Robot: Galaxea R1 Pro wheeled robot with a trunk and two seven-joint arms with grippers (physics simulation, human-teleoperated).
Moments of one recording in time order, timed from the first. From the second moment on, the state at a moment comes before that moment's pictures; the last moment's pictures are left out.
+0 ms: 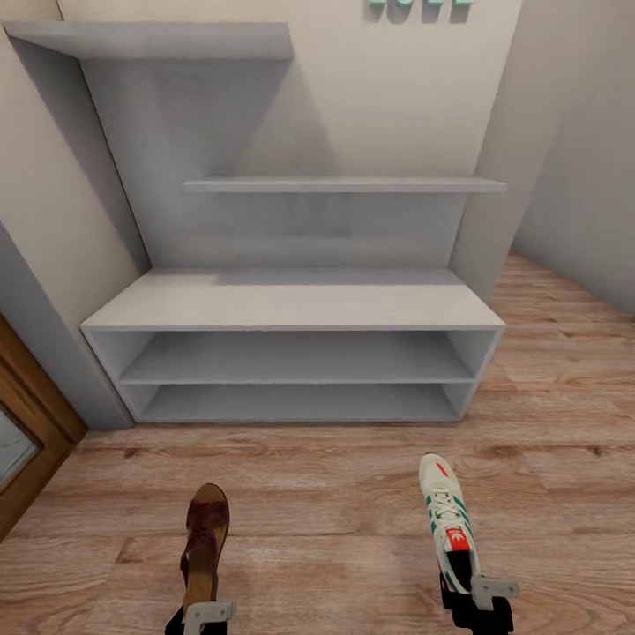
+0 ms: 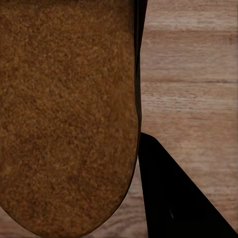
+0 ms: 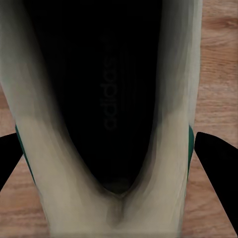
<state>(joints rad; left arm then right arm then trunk) -0.21 -0.03 -0.14 -0.40 0.08 -0.44 0.16 -0.44 -0.09 -0.03 -0.03 0.03 -0.64 -0.10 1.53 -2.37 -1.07</state>
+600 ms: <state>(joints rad) -0.65 -0.01 -0.07 -0.42 0.08 0.22 0.14 -0.44 -0.32 -0.14 -0.03 -0.23 -0.63 -0.11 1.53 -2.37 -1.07</state>
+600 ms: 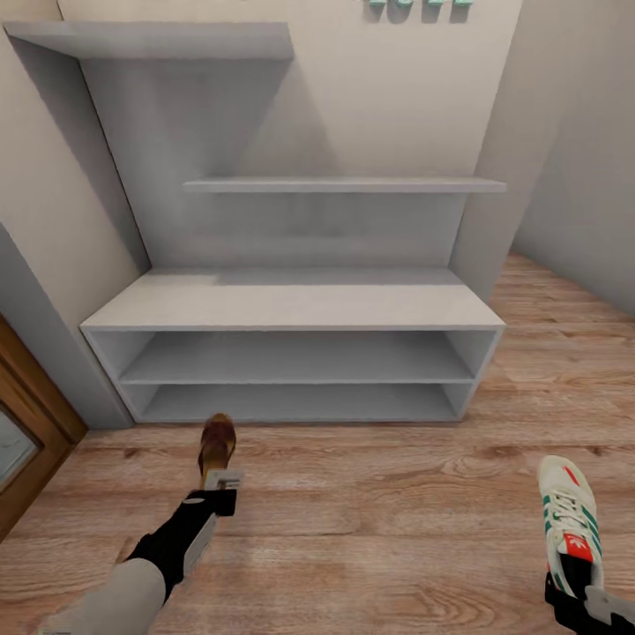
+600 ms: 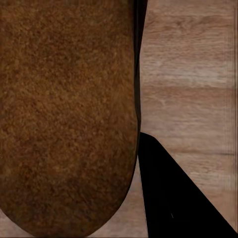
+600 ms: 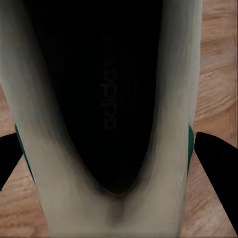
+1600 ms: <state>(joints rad) -0.90 0.00 -0.09 -0.57 0.07 0.63 -0.02 -0.44 -0.32 -0.14 -0.04 -0.24 -0.63 -0.11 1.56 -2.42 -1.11</state>
